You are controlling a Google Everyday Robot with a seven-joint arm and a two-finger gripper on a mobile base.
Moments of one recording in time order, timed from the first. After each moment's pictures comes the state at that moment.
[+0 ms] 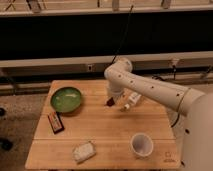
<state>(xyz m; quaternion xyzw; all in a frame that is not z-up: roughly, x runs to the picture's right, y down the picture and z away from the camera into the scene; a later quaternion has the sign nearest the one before) 0.063 0.073 0.828 -0.26 -0.13 -0.35 0.89</state>
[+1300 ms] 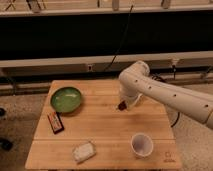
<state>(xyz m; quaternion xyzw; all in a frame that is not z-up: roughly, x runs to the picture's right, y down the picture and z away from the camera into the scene) 0.124 0.090 0.779 -0.25 -0.12 -0.34 0.90</state>
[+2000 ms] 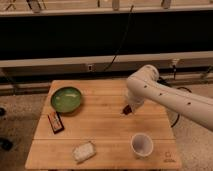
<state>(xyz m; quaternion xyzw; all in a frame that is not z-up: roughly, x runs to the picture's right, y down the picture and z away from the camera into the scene) 0.142 0.112 0.745 -0.24 -0.12 -0.35 0.90</state>
